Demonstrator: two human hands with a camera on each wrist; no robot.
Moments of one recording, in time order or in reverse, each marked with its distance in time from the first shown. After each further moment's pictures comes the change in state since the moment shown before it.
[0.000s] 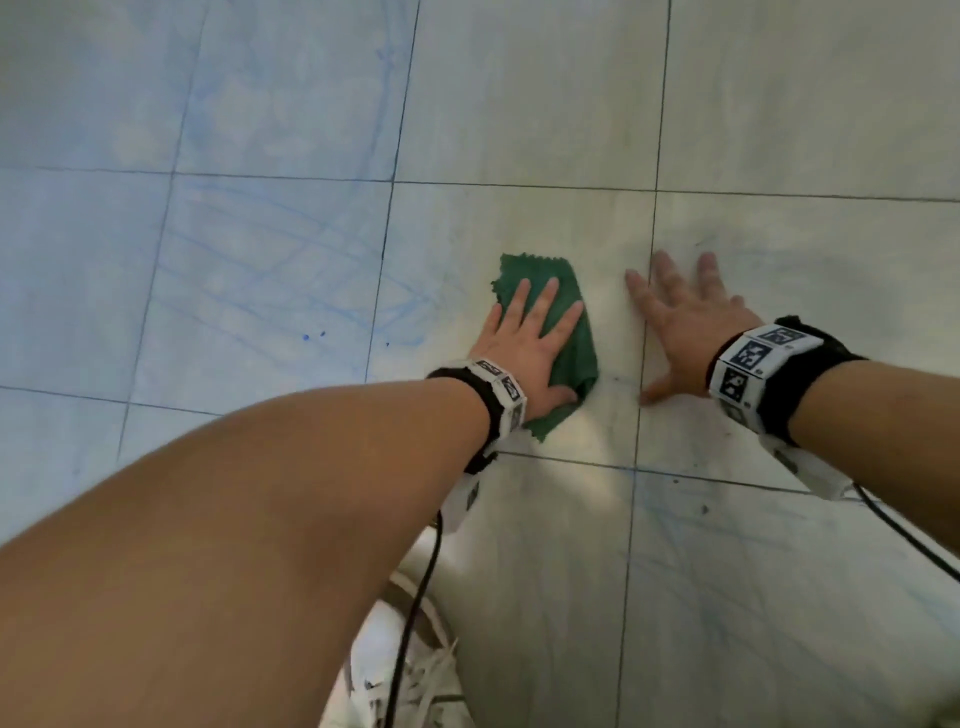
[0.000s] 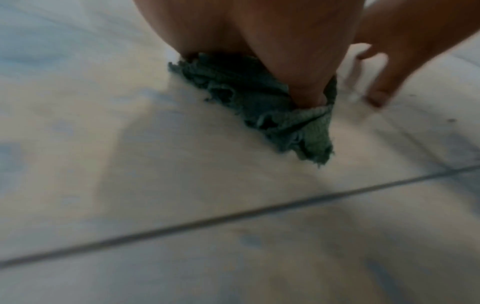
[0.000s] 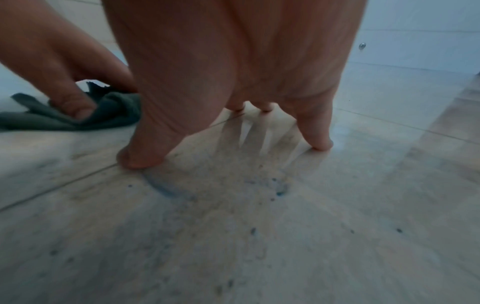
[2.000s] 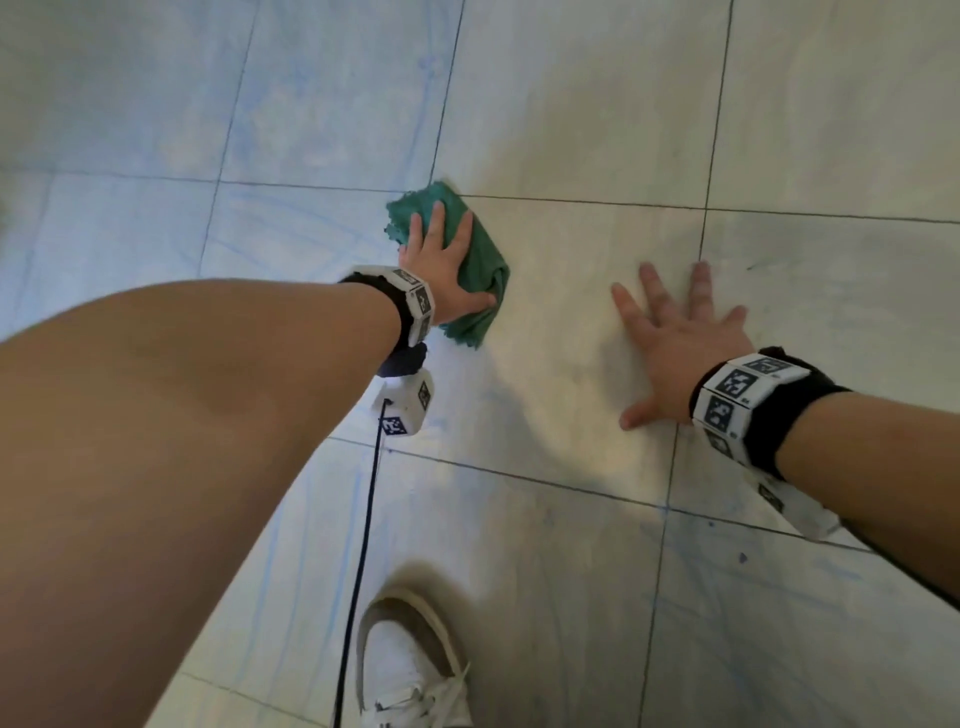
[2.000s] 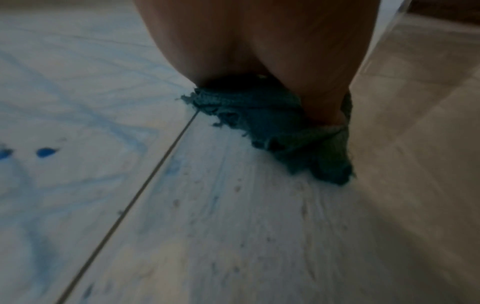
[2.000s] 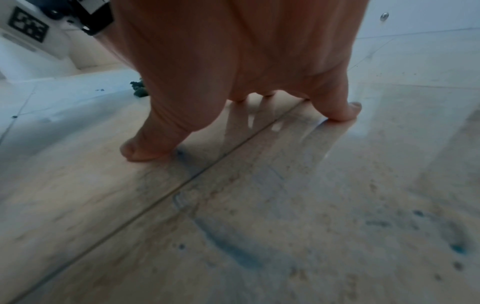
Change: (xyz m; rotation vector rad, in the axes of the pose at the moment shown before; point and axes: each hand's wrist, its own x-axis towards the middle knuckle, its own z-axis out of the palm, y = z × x) left_hand 0.023 -0.135 -0.050 -0.221 0.092 -0.391; right_hand 0.020 -0.038 -0.013 -0.030 -0.021 -0.060
